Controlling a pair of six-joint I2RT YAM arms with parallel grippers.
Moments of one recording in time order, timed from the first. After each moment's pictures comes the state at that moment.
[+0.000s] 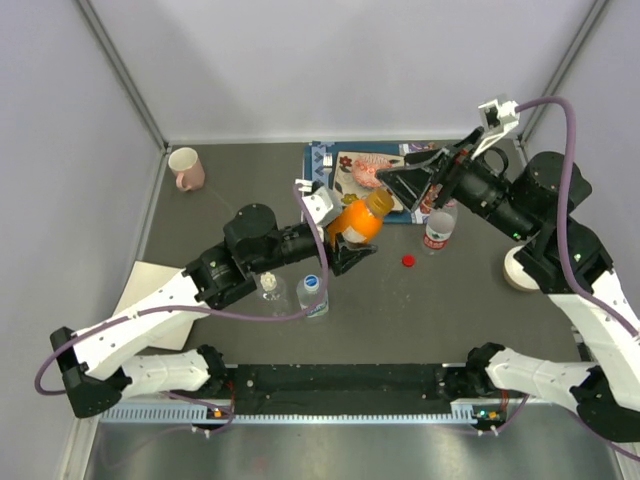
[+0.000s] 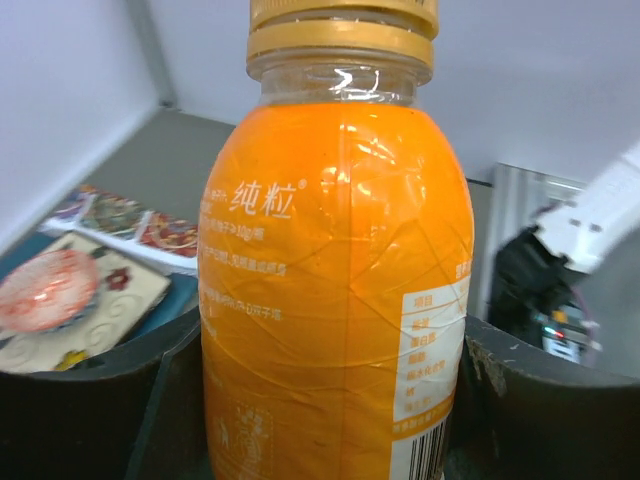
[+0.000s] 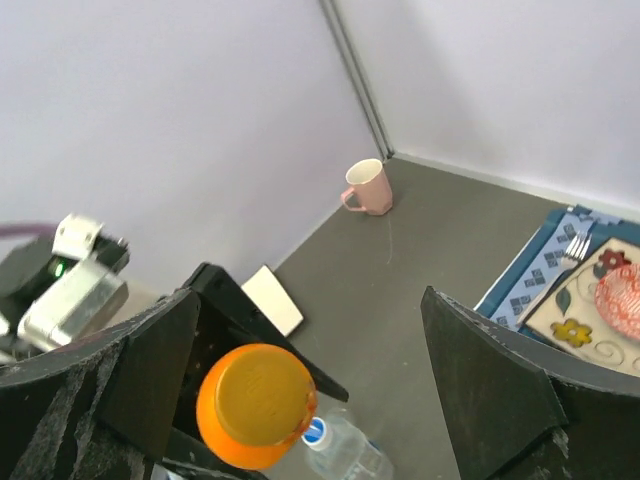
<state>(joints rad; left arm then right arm) -0.94 1.09 1.13 -0.04 0.34 -0.05 0.69 1.00 1.53 -0.41 -0.19 0.38</state>
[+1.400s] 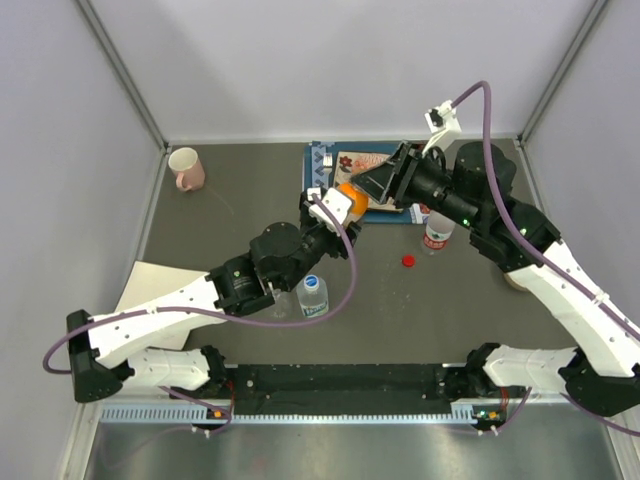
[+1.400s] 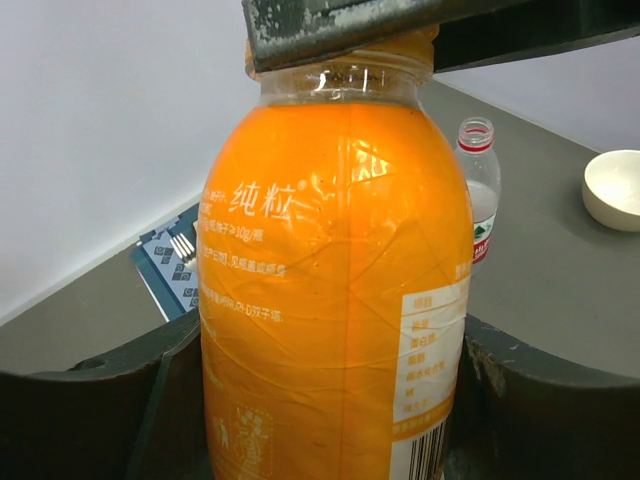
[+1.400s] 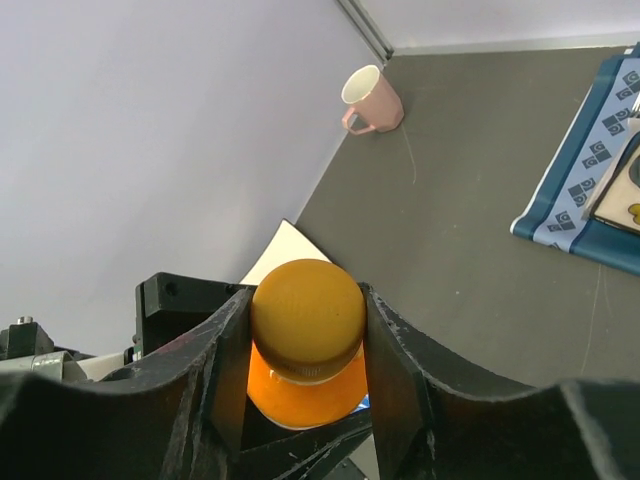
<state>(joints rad) -1.13 1.14 1.09 0.05 -0.47 0.13 0.76 1.15 1.51 -0.47 -0.06 0.65</state>
